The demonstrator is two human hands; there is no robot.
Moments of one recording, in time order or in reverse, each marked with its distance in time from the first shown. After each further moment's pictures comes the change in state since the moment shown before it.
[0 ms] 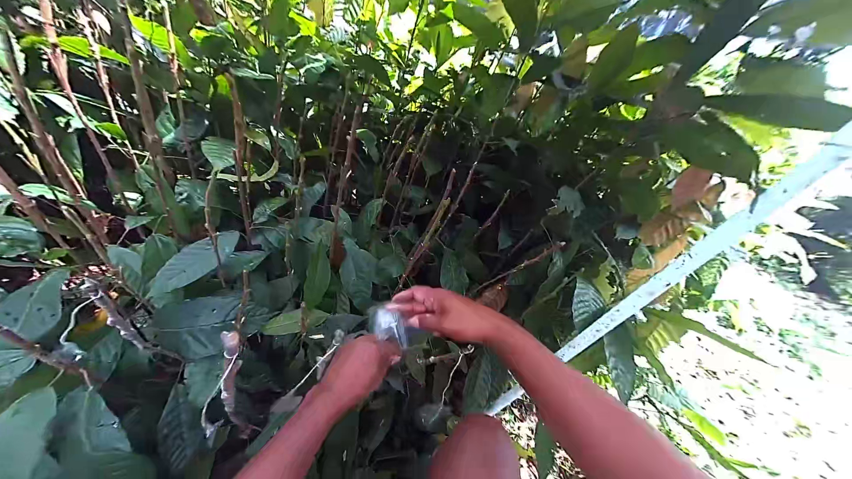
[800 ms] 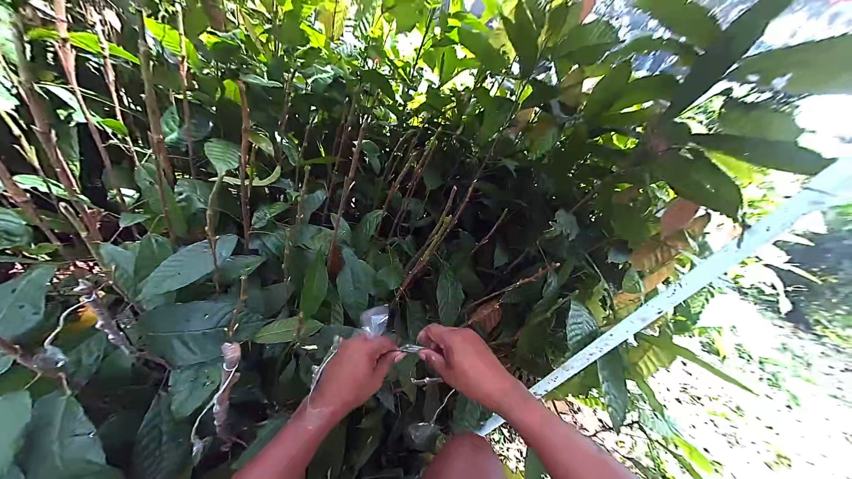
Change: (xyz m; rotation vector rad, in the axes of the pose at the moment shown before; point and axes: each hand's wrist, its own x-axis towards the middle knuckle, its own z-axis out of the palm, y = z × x) left_hand 0.005 0.004 -0.007 -0.149 0.360 0.120; right_hand -0.026 0.003 0.017 -0.232 0.234 0.217
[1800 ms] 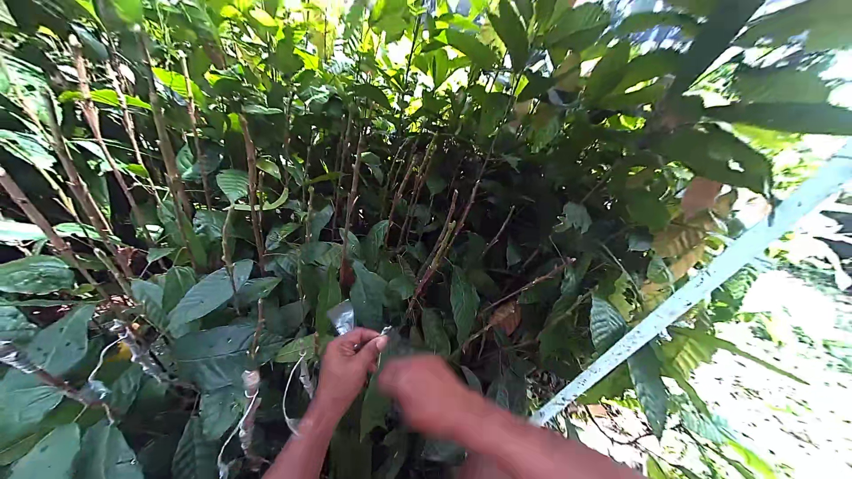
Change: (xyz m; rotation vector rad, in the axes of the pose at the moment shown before) left_hand 0.004 -0.020 -0.013 -0.658 0.284 -0.281; right_hand 0.023 -0.049 0.047 -0.198 -0.099 -0.380
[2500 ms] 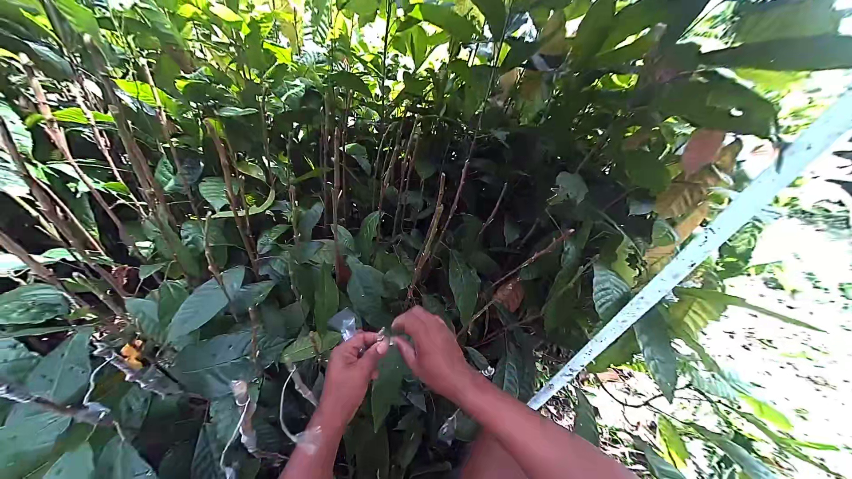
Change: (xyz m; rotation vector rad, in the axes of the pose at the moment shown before) left_hand -0.013 -0.007 0.000 -0.095 -0.087 -0.018; right_hand 0.016 0.032 0.033 0.208 0.662 0.159
